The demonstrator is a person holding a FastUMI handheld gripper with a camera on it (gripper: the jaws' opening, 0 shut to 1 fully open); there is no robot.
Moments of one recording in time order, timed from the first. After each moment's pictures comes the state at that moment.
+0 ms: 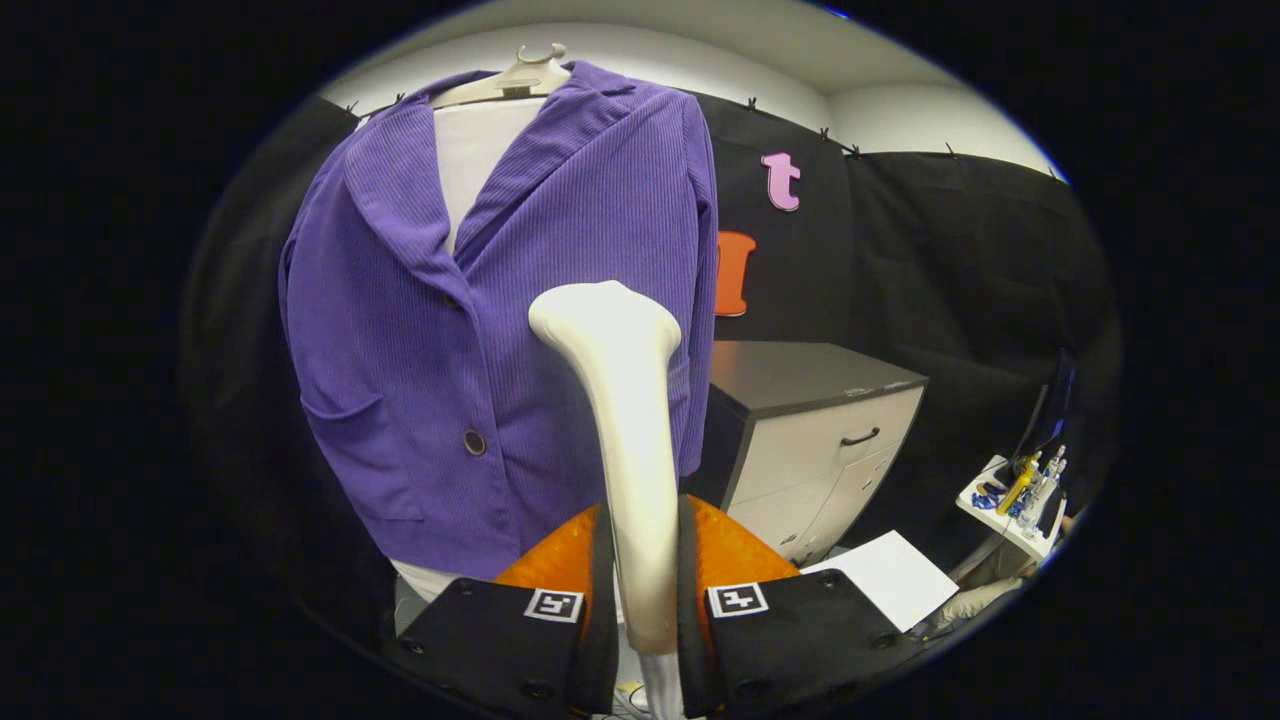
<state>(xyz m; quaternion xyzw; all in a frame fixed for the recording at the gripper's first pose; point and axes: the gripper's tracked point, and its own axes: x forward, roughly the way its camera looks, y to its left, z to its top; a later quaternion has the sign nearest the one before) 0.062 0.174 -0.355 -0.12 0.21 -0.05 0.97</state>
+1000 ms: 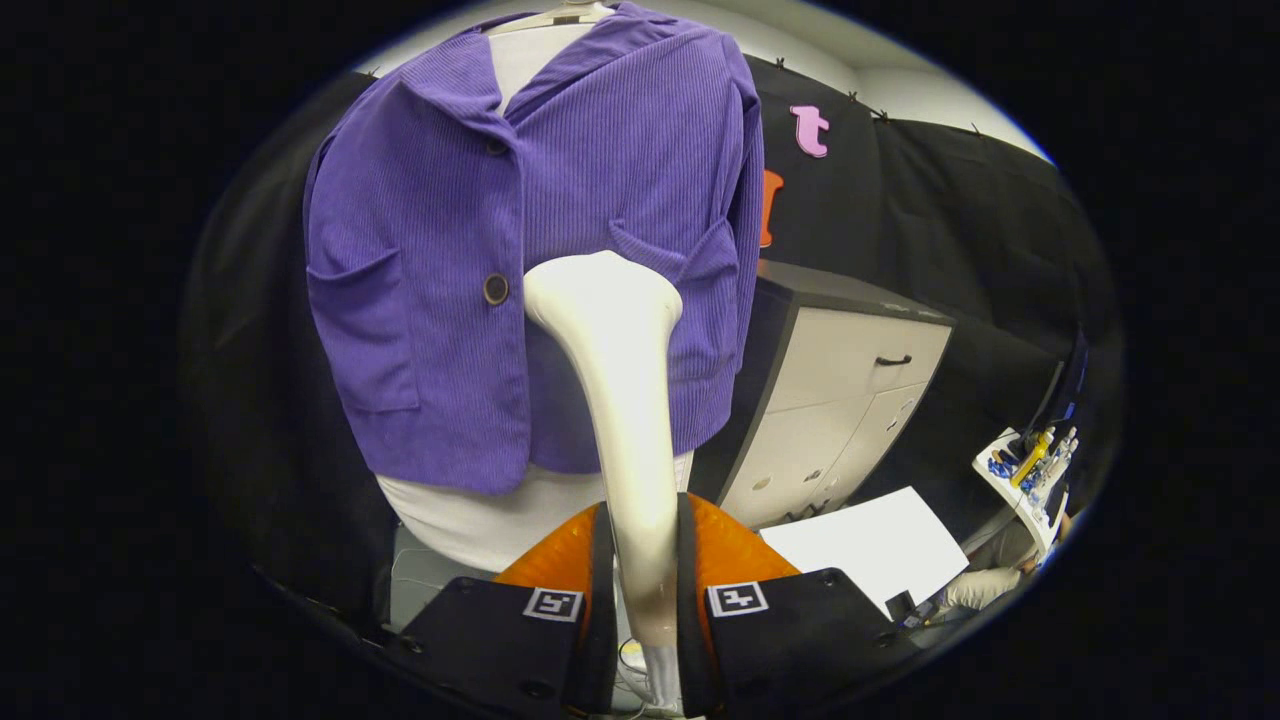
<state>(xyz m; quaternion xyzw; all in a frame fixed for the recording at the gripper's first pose) 0.023 0.173 -0.460 -0.13 0.30 -0.03 0.94</state>
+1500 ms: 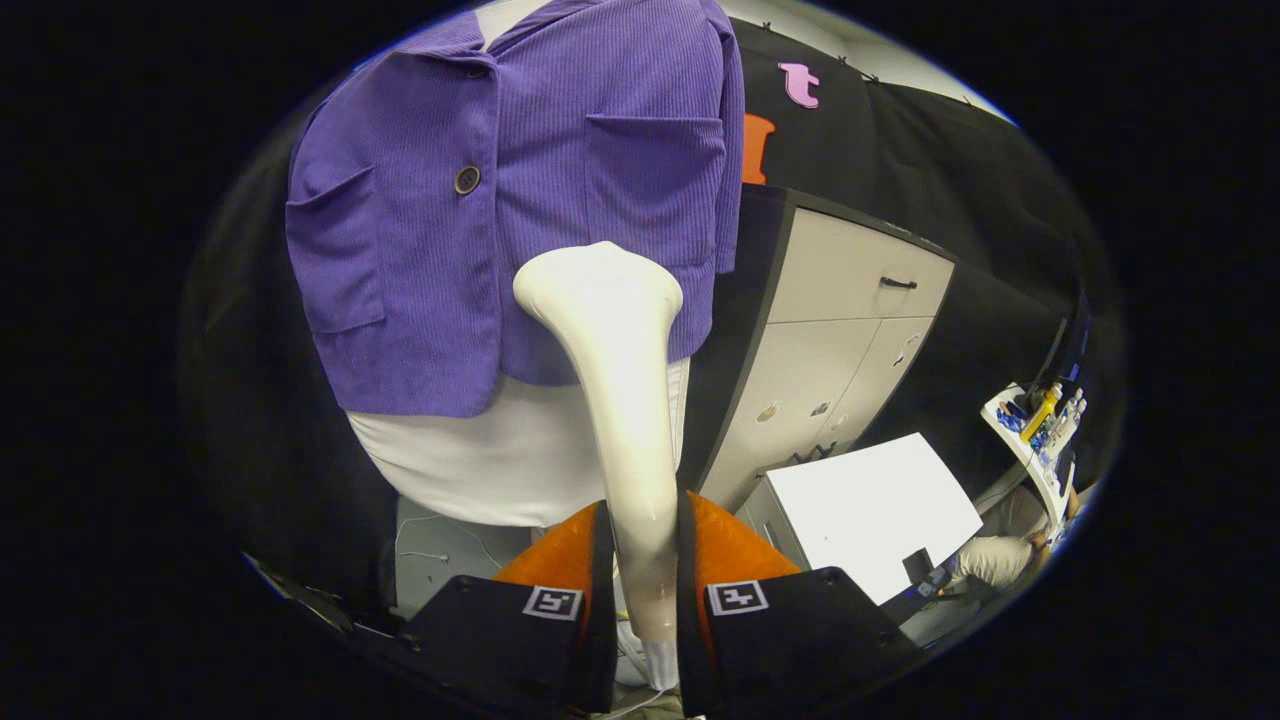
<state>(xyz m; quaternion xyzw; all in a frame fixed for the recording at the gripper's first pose) -0.004 0.147 -0.515 -0.11 0.36 -0.05 0.93</state>
